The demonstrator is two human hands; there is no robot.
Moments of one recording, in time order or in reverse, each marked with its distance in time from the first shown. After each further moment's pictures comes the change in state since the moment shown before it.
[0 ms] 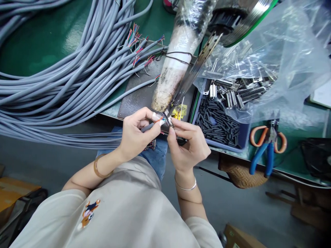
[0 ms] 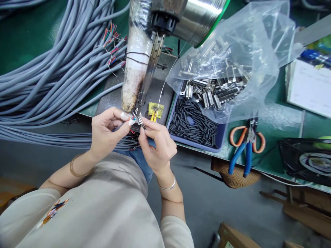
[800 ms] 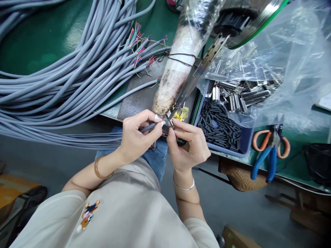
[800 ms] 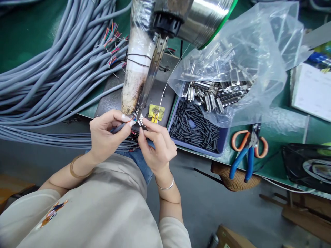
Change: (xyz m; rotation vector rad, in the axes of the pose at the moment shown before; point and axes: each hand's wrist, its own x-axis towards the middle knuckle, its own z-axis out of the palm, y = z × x) left_hand -0.001 -0.002 0.001 0.138 0.025 0.060; right_hand 0.001 0.006 0.006 -0.003 0.023 -0.033
